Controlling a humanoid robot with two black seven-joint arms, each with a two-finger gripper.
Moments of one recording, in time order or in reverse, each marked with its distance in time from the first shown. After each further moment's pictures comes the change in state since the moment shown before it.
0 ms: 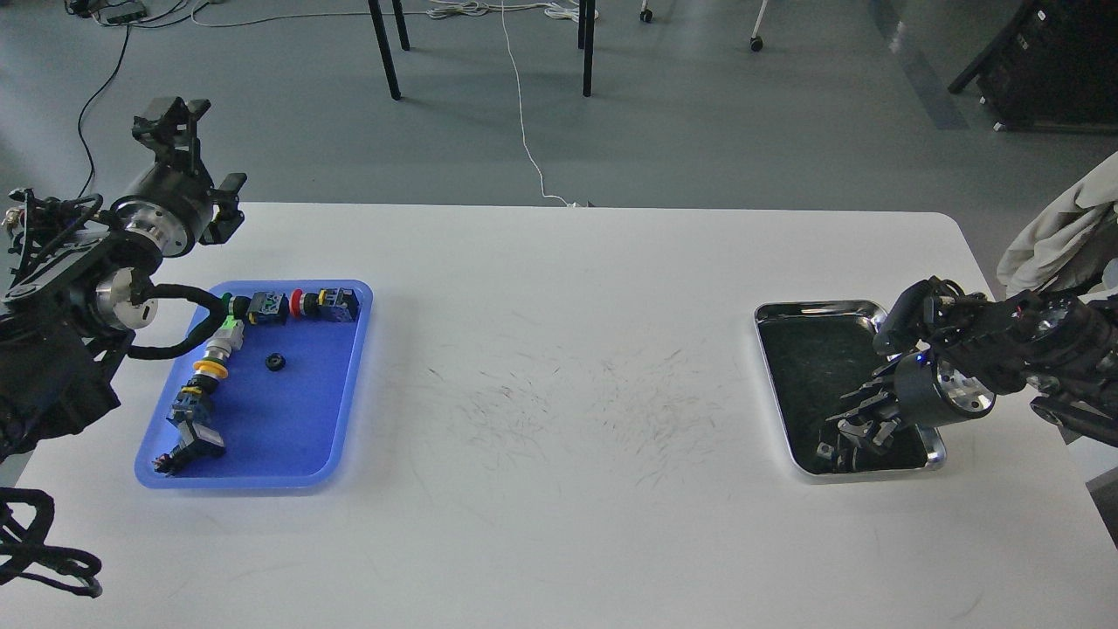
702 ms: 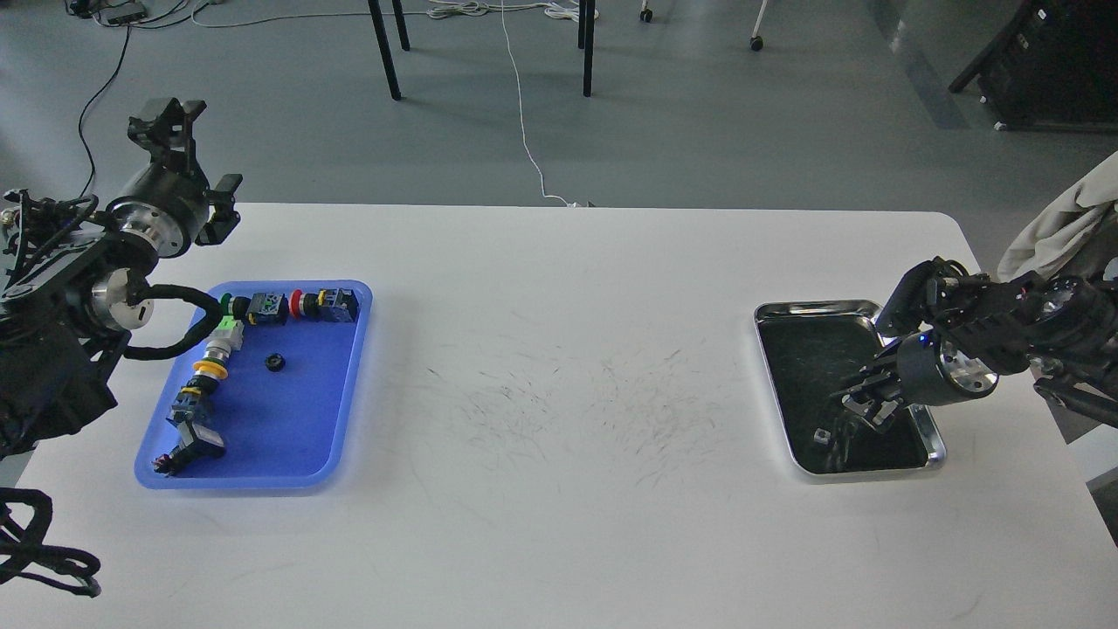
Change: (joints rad) left arm -0.001 0.006 0.000 0.004 0.000 0.000 0.000; right arm 0.061 0.007 0.006 -0.011 -0.011 -0.035 -0.001
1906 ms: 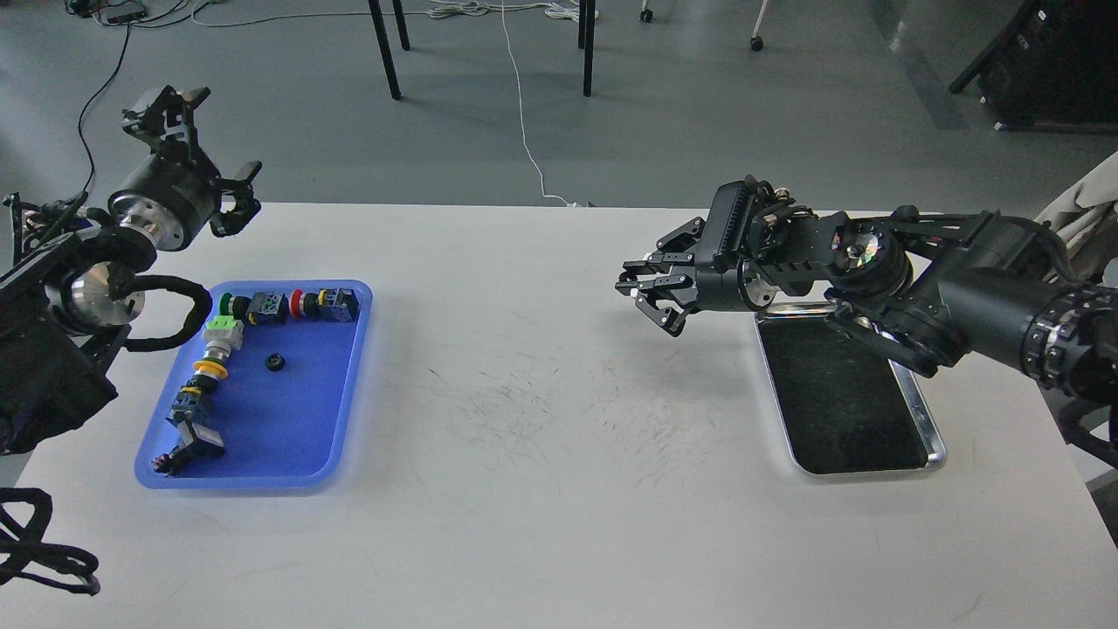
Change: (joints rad) left arm 0.018 0.008 -0.067 -0.037 -0.106 -0.184 0.052; right arm -0.007 0.543 0.091 -0.418 -0.003 -0.416 0.001
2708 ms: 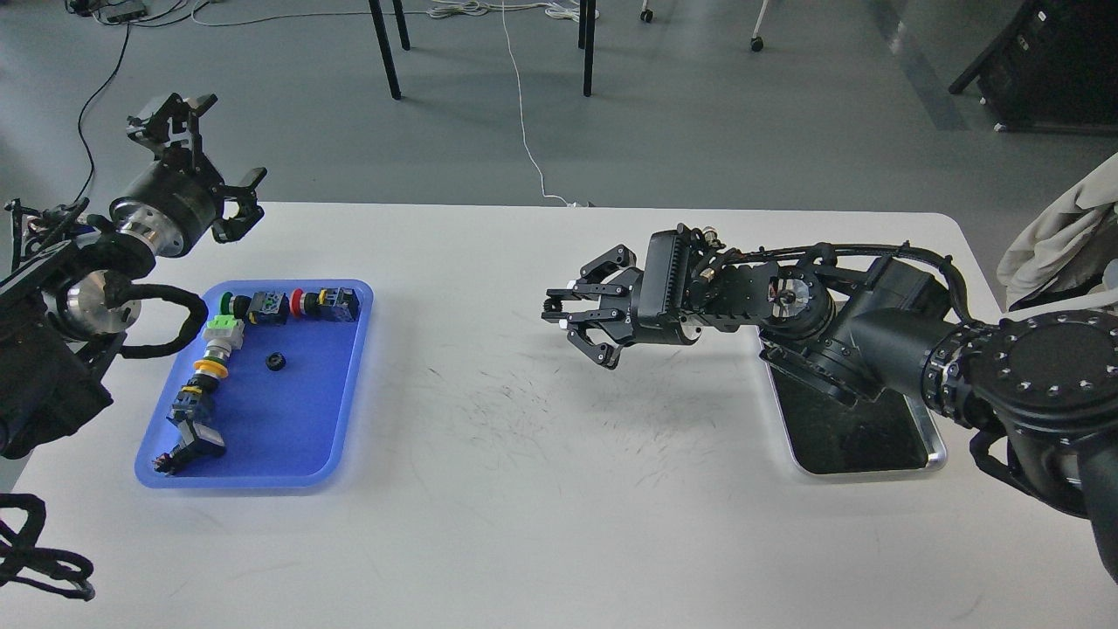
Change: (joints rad) left arm 0.009 0.014 0.006 0.001 0.000 -0.006 -0.006; right arm -0.069 0.119 -0.070 -0.081 0.008 -0.268 0.000
